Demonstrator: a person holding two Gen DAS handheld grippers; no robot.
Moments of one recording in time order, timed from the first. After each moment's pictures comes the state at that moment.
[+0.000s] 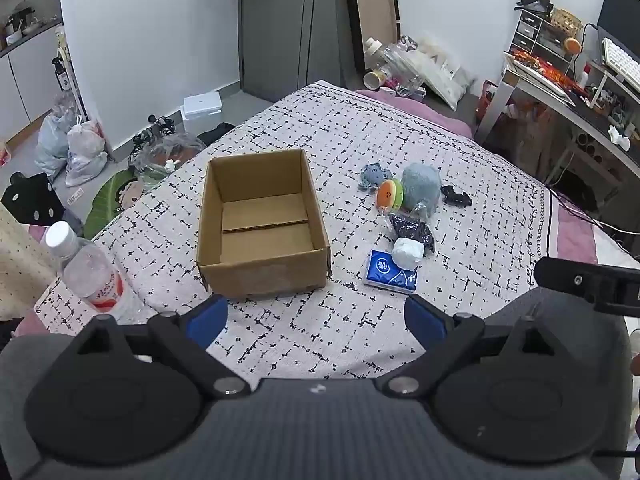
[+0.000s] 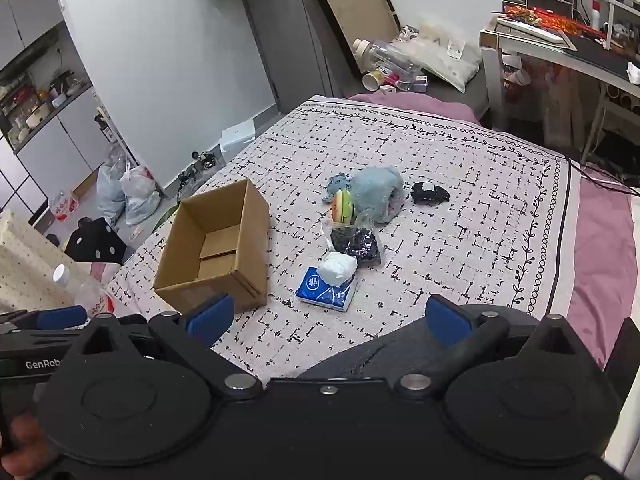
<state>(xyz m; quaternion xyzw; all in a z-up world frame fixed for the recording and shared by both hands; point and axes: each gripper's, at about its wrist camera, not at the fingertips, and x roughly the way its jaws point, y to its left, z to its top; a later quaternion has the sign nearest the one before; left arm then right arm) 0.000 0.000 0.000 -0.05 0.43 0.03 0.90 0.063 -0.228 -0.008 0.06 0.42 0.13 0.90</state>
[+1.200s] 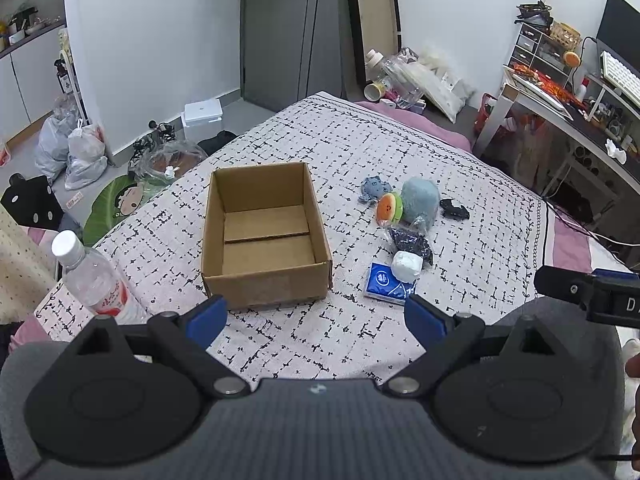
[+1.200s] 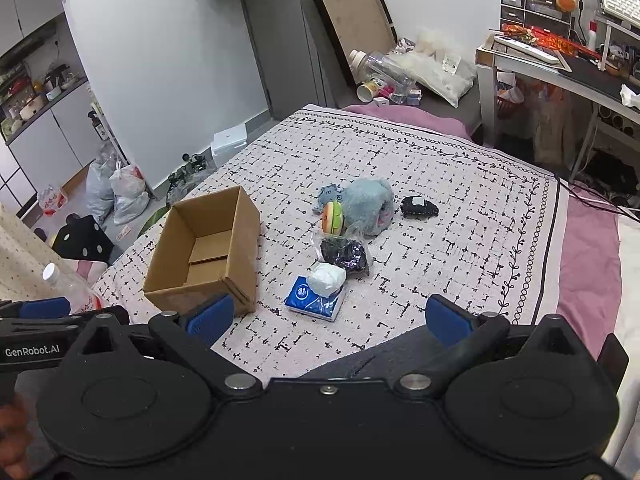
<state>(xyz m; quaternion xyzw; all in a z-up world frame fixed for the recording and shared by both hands) 0.000 0.007 0.012 -0.06 0.42 0.02 0.91 0.065 -0.221 0.000 0.04 0.41 0.12 0.90</state>
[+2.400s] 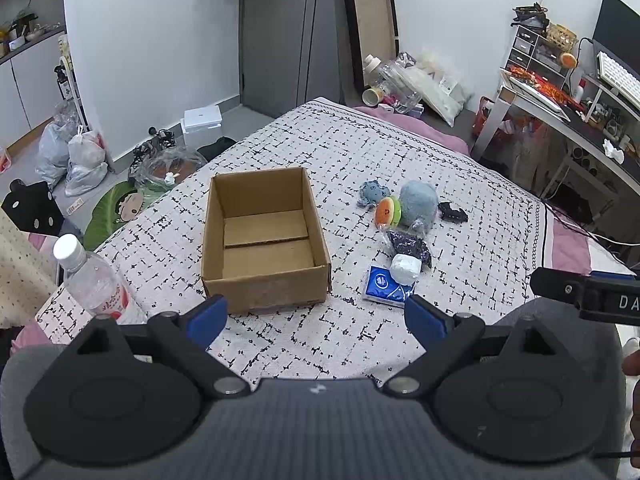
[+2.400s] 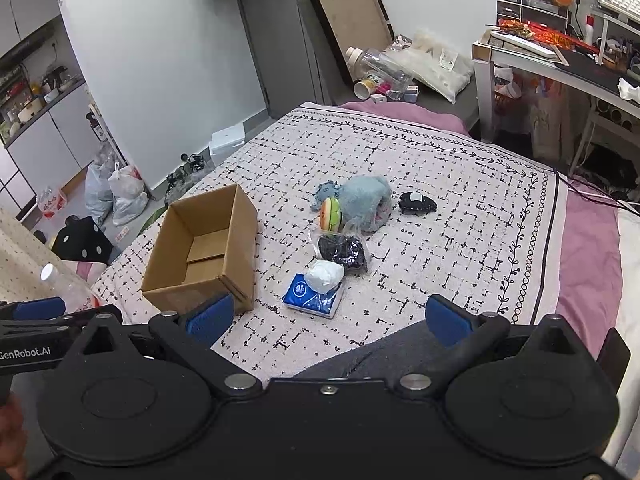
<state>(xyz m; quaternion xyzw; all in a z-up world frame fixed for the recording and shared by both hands) -0.003 0.003 0.013 -0.05 0.41 0.02 0.91 0.064 -0.222 -0.003 0.05 0.41 0.11 0.90</state>
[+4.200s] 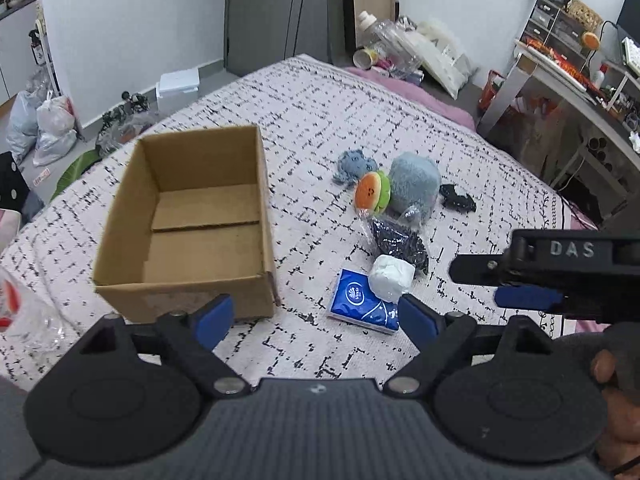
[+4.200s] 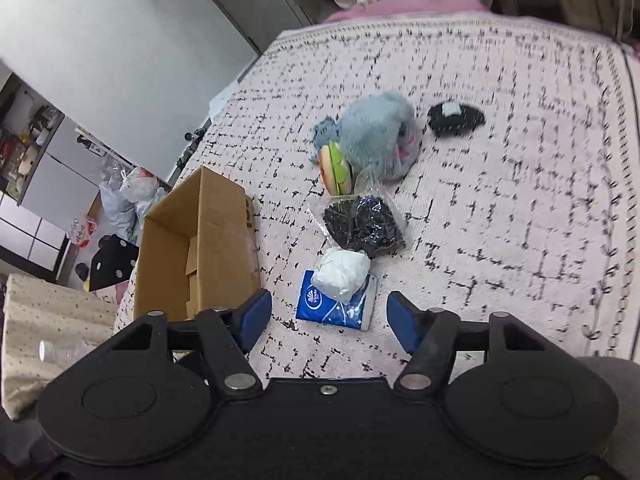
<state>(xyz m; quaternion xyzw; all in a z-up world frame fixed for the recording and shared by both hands) 0.097 -0.035 -0.080 -0.09 0.45 0.01 0.89 0.195 -0.233 -0.115 0.20 0.52 0.14 0.82</state>
